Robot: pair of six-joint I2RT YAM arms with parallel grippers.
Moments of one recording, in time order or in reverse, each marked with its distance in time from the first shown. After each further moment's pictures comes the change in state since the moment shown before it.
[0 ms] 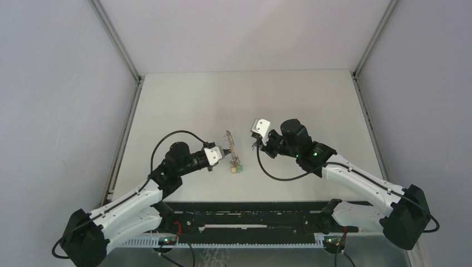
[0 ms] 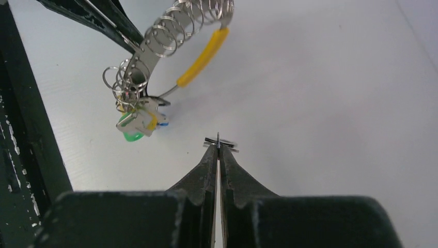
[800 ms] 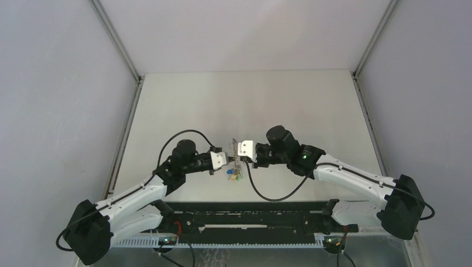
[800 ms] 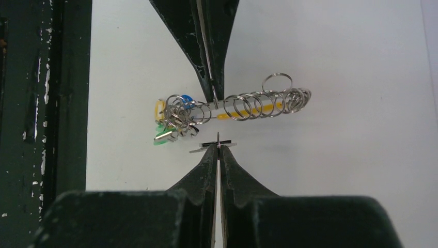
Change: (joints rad) left arm 0.000 0.103 0.029 -0.072 0.169 0.098; right arm 0.127 0.063 0.025 -0.044 -0.150 -0.288
